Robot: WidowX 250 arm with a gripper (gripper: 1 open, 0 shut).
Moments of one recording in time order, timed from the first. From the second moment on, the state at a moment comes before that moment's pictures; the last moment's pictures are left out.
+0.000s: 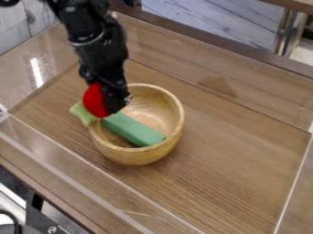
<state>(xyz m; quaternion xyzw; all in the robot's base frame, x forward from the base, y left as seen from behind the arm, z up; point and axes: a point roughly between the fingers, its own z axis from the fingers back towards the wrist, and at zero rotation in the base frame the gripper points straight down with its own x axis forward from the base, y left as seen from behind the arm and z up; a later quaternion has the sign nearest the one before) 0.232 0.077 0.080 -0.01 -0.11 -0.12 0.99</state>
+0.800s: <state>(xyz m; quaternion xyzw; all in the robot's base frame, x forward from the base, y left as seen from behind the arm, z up) 0.206 0.064 0.089 -0.05 -0.12 -0.17 0.98</state>
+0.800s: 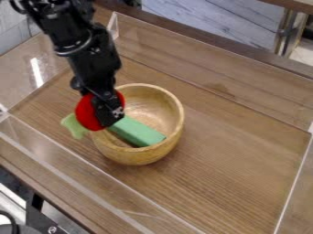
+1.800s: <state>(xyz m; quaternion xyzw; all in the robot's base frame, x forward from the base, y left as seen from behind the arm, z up) 0.193 0.058 0.127 -0.07 -0.12 -0.12 0.98</state>
